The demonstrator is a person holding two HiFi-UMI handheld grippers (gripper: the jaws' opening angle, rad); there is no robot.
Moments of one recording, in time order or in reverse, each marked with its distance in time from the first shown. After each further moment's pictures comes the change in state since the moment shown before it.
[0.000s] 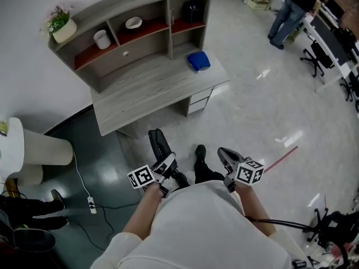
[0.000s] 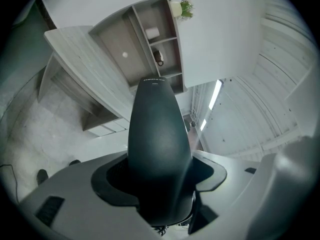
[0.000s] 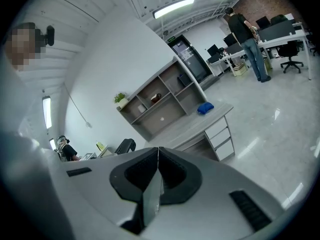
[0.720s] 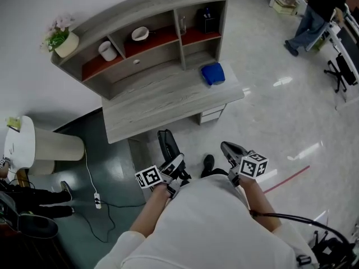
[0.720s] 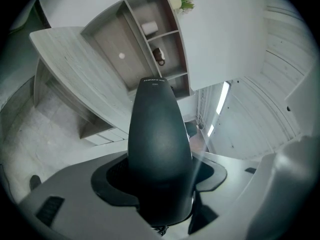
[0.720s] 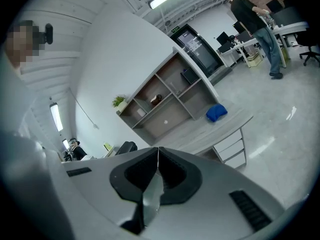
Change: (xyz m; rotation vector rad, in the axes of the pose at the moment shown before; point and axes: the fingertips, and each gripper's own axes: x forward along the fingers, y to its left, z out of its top) left arm 0.114 -0.021 0.054 -0.030 -0.083 0.053; right arm 0.092 -0.074 0.120 -0.007 0.089 0.148
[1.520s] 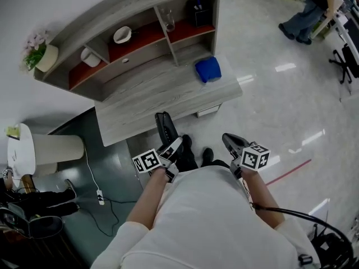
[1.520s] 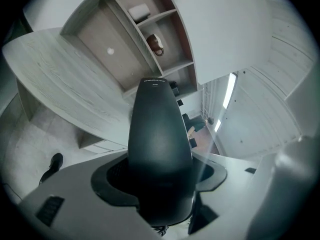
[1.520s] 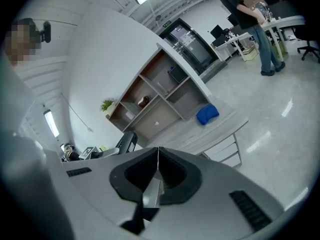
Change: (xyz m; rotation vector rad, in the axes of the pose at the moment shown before) left arm 0.112 0.000 0.066 0.065 0.022 0.072; right arm 0.026 -0.081 0.059 0.058 0.048 -0.019
